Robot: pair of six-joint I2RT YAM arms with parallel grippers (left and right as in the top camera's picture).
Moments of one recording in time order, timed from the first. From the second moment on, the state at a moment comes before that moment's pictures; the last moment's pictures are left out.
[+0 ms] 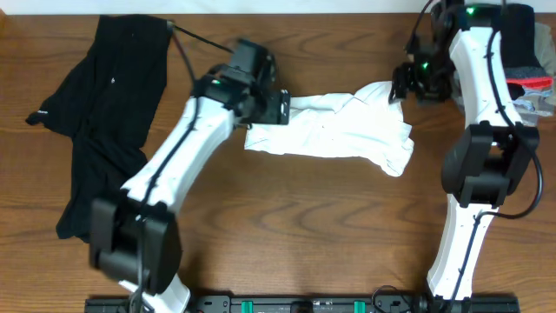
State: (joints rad) left arm -0.36 1.78 1.48 -0.76 0.17 -0.28; right arm -0.03 2.33 2.17 -1.46 -0.21 -0.05
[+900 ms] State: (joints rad) left arm -0.12 1.75 1.48 -0.85 0.15 -0.18; right arm -0.03 2.29 1.74 -1.07 -0.30 -0.04
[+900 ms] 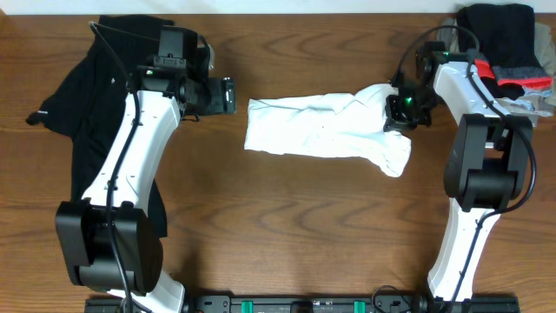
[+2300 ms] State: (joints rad) left arm -0.01 1.75 1.48 -0.89 0.06 -0.16; right arm 0.26 1.94 1.80 -0.99 -0.33 0.06
